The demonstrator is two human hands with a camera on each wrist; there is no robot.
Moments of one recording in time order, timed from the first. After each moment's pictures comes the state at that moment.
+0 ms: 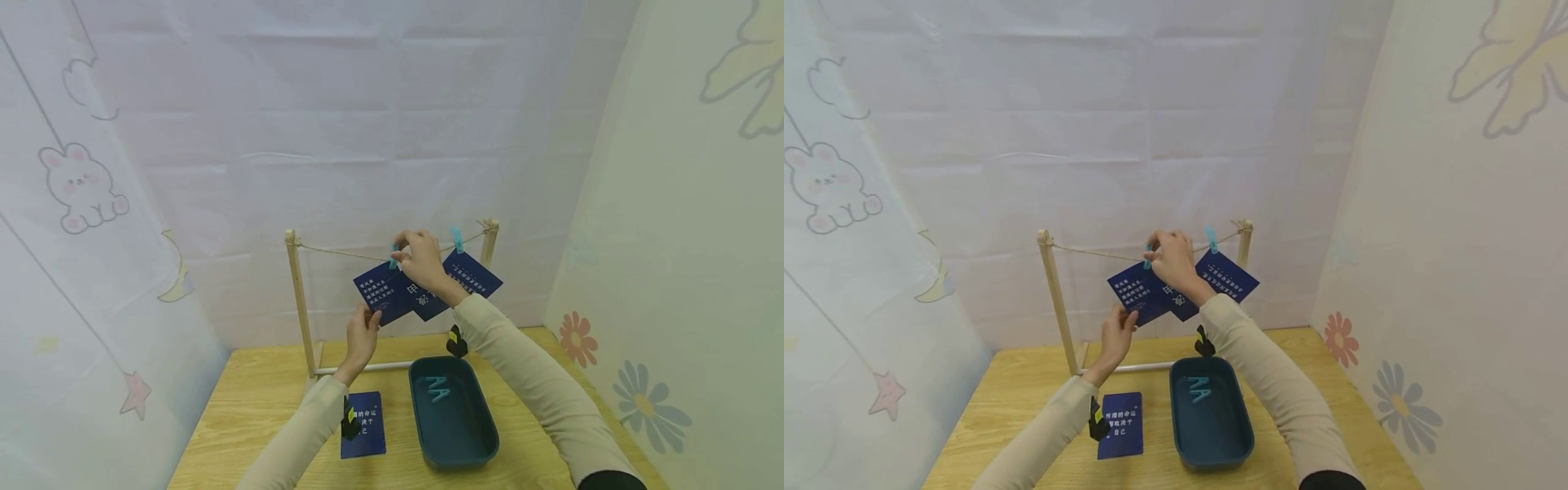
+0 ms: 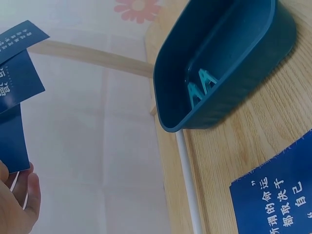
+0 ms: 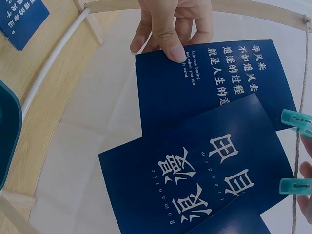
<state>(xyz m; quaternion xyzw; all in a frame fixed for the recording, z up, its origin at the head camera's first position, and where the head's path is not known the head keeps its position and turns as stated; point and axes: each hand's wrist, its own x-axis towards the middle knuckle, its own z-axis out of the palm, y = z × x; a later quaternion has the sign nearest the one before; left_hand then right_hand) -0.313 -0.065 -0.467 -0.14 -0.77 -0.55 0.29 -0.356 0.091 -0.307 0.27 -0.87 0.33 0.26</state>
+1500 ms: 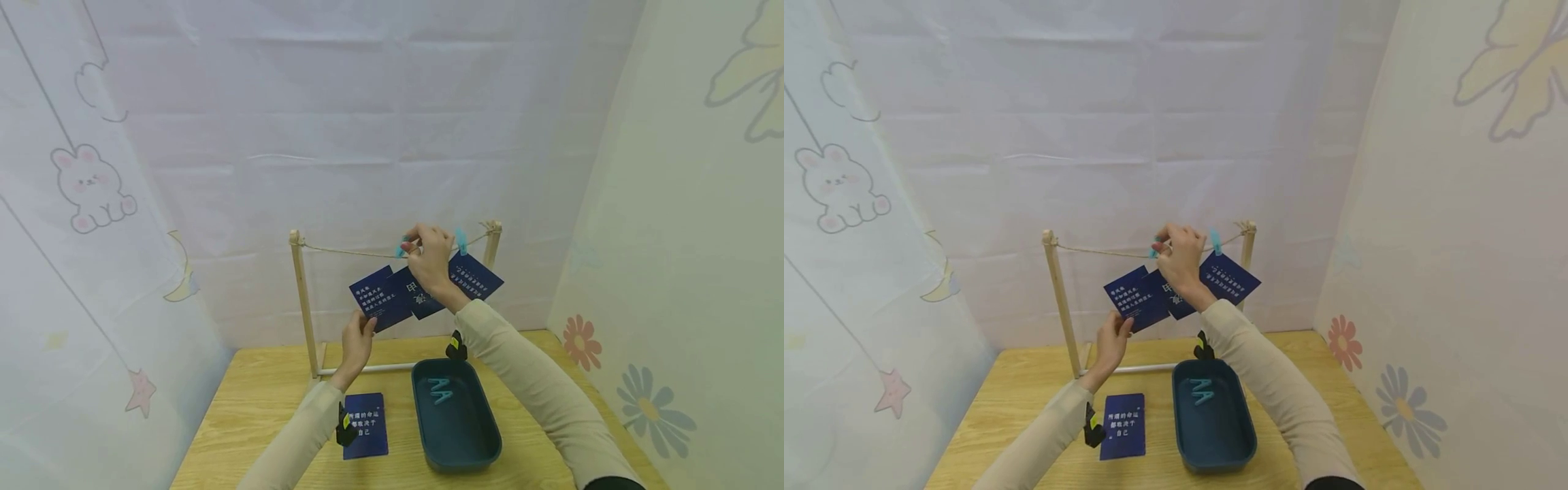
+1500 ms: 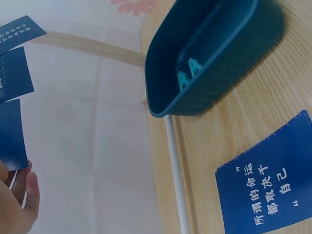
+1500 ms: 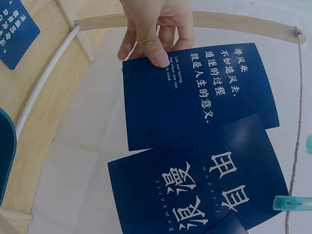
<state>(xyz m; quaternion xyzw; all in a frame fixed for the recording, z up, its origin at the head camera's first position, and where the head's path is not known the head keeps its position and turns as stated) -0.311 -0.081 -0.480 -0.13 -0.77 -0.56 0.28 -0.350 0.086 -0.306 0.25 -0.77 0.40 0.43</state>
